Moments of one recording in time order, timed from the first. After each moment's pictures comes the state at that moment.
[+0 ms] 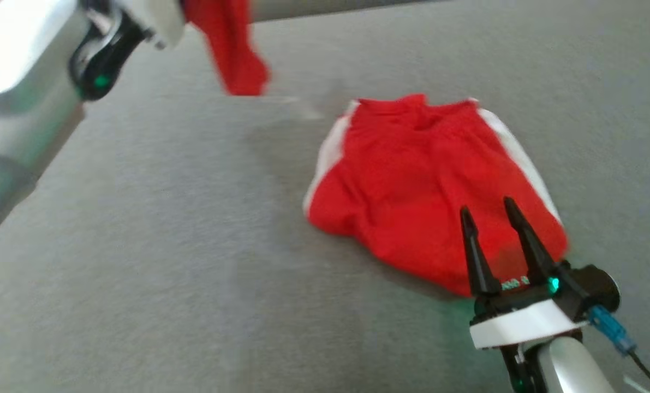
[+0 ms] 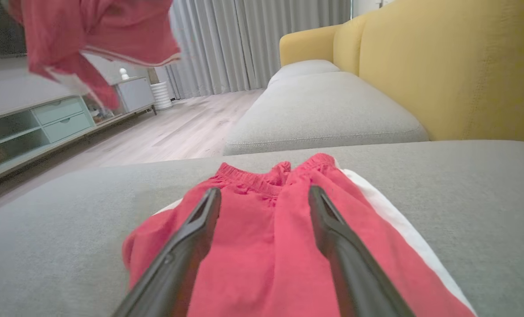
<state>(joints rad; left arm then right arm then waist) -1.43 0.46 -1.30 0.64 -1.16 -0.13 -0.12 -0.04 -0.05 0.18 0.14 0.15 0.12 -0.26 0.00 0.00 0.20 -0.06</state>
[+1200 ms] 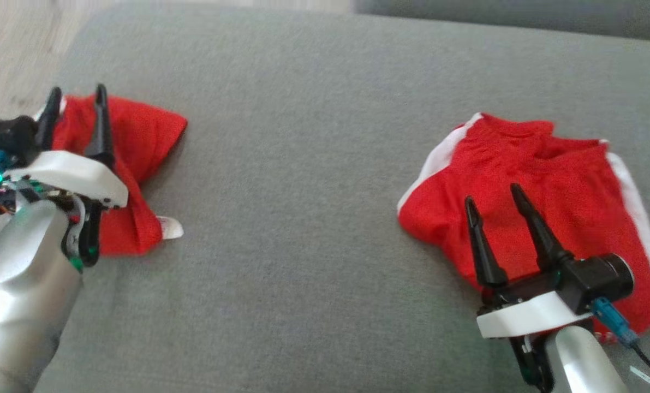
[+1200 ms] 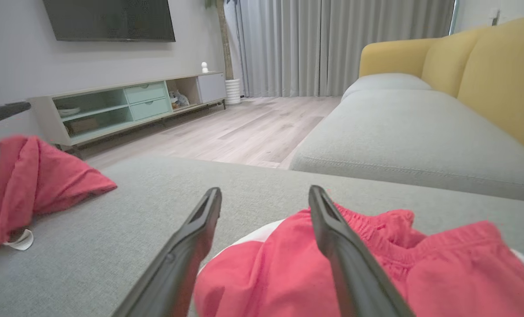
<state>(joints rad) -0.81 0.44 -0.77 0.83 -0.95 0.02 -0.25 -0.06 -0.07 0.17 0.12 0.06 0.12 -0.26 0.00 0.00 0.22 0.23</state>
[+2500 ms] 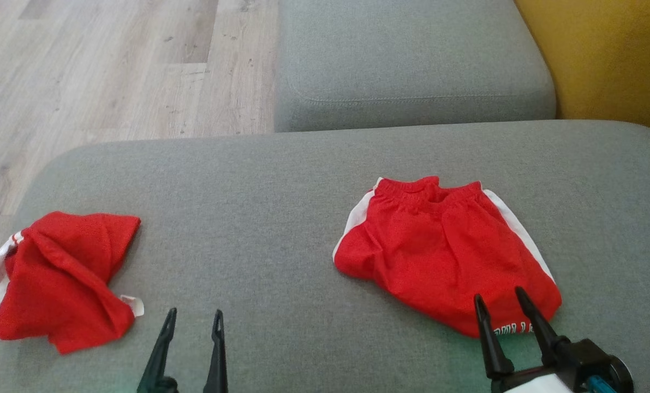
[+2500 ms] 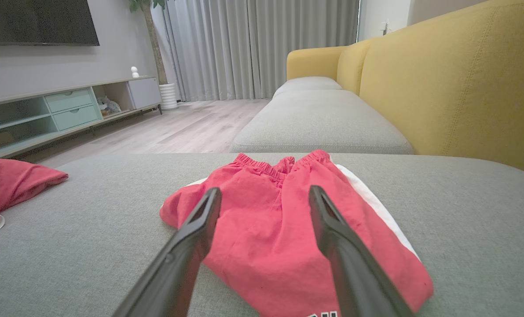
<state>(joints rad) 0.21 0.11 -0.25 0.09 -0.09 0.14 -0.26 0.18 -0.04 0.12 0.20 0.07 0.12 -0.26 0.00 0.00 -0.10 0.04</state>
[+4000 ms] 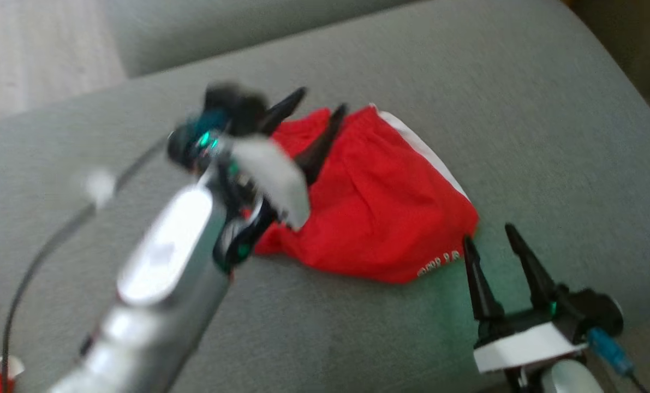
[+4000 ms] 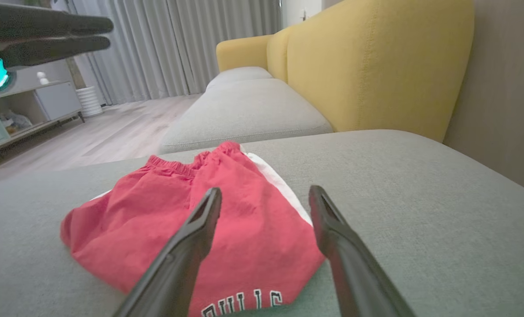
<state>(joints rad) -0.62 0.11 -0.52 0.24 -0.52 -0.12 0.34 0.05 -0.04 0.16 0.13 0.10 0.12 -0.26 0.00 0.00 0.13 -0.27</state>
